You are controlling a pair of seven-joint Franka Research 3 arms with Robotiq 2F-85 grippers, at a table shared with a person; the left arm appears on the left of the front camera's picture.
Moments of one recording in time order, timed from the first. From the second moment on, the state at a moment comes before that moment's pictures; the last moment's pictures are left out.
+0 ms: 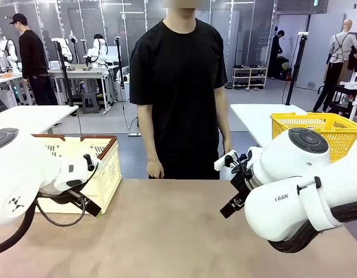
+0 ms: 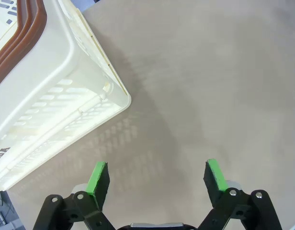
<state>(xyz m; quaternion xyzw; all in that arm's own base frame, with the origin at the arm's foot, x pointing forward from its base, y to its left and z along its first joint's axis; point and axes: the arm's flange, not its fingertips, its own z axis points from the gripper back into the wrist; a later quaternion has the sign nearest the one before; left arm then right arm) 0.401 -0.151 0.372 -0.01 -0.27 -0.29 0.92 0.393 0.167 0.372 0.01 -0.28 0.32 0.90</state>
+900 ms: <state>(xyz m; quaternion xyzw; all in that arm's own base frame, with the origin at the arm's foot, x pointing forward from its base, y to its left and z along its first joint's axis) 0.403 -0.150 0.373 0.00 -0.27 -0.29 0.92 0.393 0.172 0.378 0.01 -0.28 0.32 0.90</state>
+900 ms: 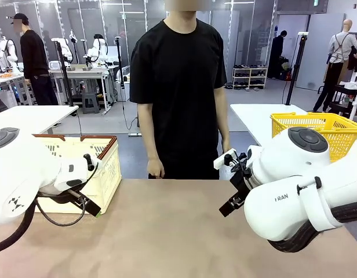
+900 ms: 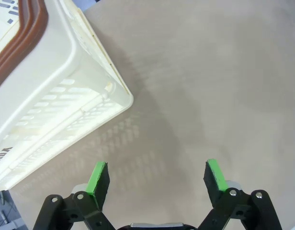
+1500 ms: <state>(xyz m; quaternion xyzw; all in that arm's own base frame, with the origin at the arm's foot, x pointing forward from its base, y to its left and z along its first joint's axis) 0.365 -0.205 0.490 0.02 -0.35 -0.21 0.91 0.353 0.236 0.519 -0.05 -0.36 0.27 0.89</state>
